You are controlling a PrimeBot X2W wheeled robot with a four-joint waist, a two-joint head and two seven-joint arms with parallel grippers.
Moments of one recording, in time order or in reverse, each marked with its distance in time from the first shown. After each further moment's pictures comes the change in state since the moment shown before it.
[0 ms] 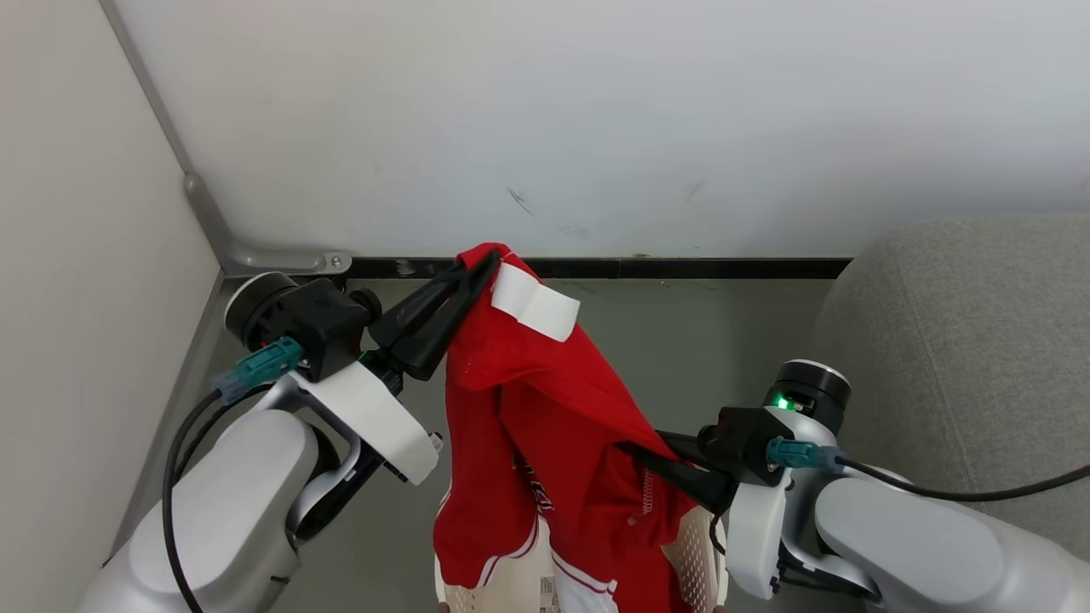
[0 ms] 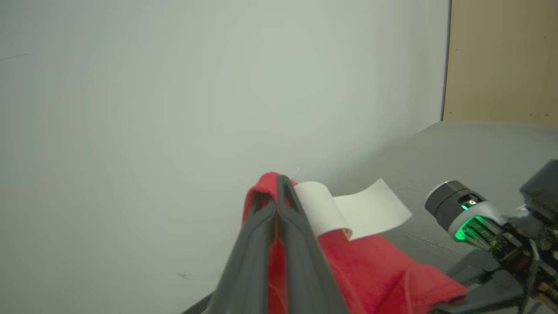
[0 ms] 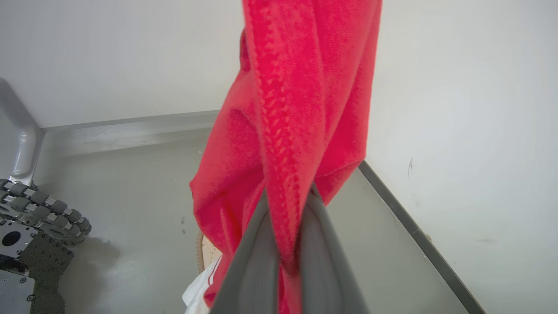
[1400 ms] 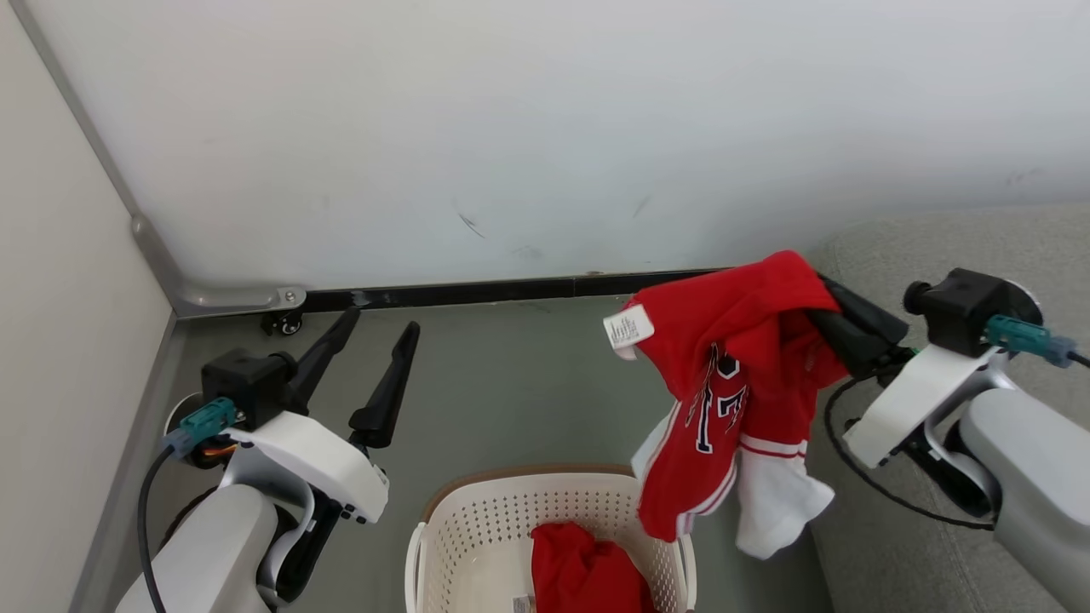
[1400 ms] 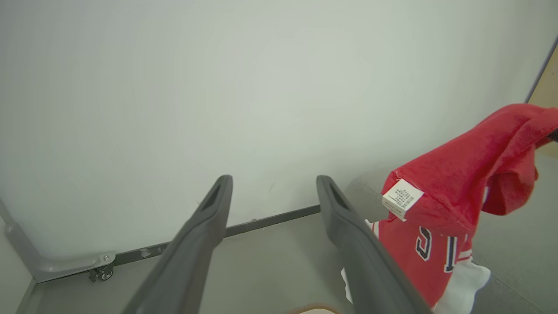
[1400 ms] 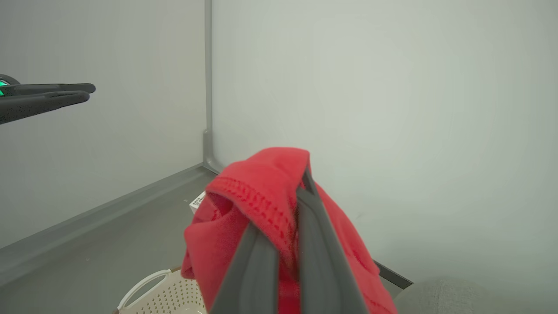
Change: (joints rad) left arm 0.176 -0.046 0.152 0.170 -0.086 0.075 -0.001; right arm 0.083 -0.091 -0.414 0.063 0.098 0.000 -0.092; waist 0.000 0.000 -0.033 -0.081
